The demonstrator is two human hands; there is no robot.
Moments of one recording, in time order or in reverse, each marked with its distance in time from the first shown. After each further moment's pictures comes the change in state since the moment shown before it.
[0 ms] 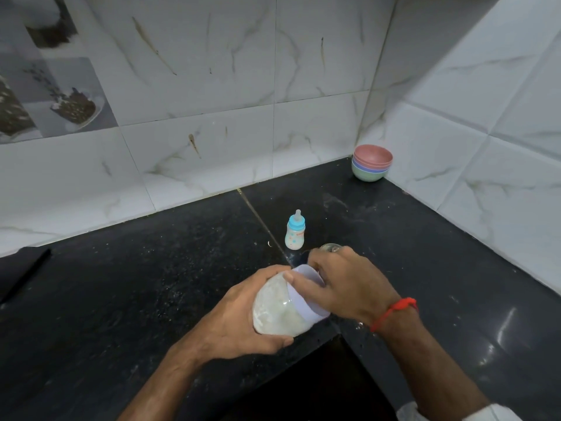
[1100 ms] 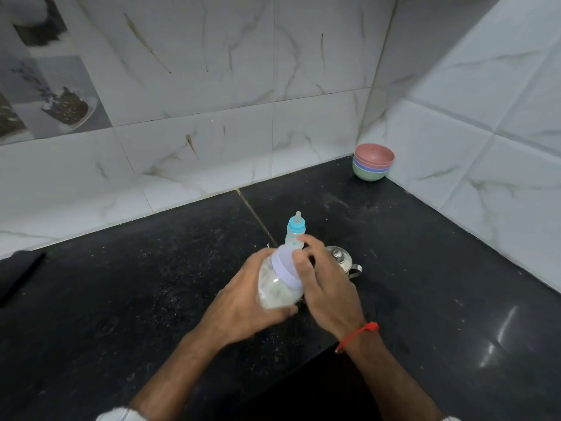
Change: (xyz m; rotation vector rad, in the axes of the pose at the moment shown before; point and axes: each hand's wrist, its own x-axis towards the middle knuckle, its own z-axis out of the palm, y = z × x) left_hand 0.033 -0.015 0.005 0.059 0.130 -0.202; right_hand 0.006 -0.020 0.043 0.545 0.150 0.336
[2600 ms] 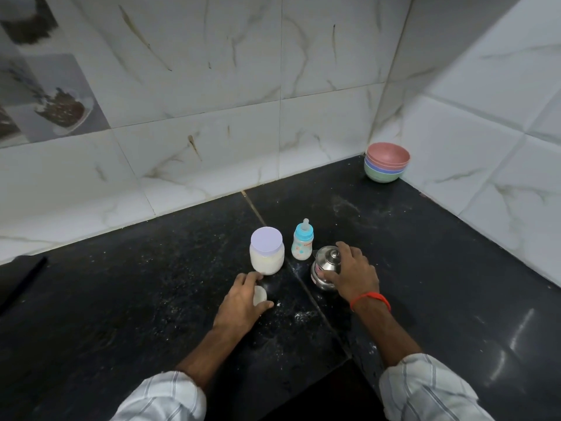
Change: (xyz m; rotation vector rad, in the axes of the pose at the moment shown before) left_hand 0.064 -0.100 0.042 0.277 0.012 -0.316; right_hand 0.104 0.134 0.018 -0.497 -0.087 0.271
